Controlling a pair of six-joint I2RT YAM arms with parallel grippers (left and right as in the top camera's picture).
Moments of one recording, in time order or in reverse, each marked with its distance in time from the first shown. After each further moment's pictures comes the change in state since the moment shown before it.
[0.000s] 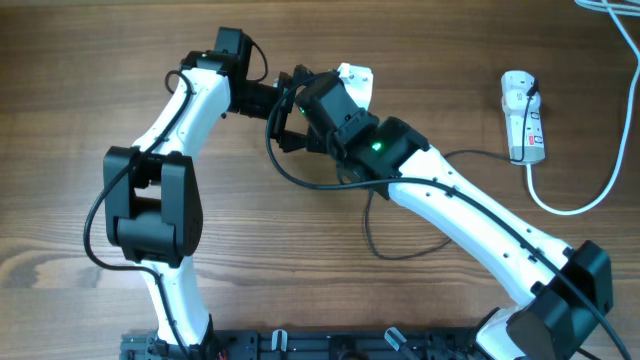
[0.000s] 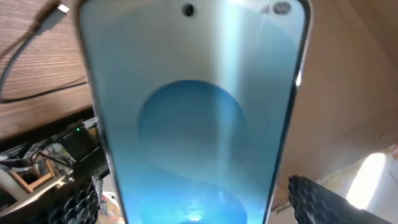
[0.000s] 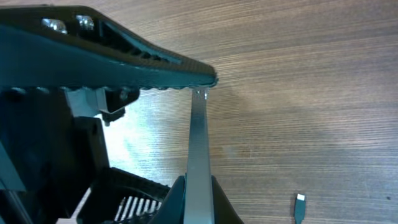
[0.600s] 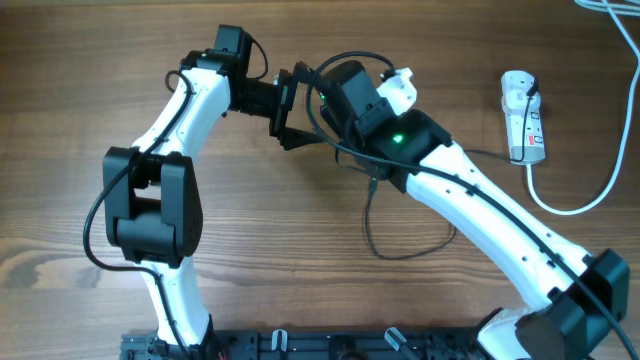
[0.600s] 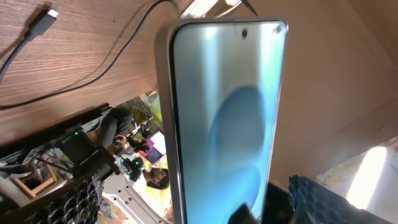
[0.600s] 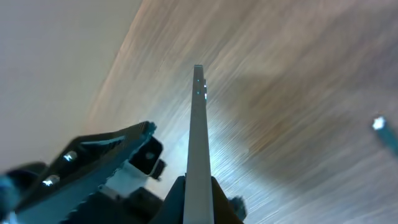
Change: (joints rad) left arm 0.000 -0.002 0.000 0.040 0.005 -0.014; right arm -0.063 -0.043 0.000 -0.006 -0.032 0.761
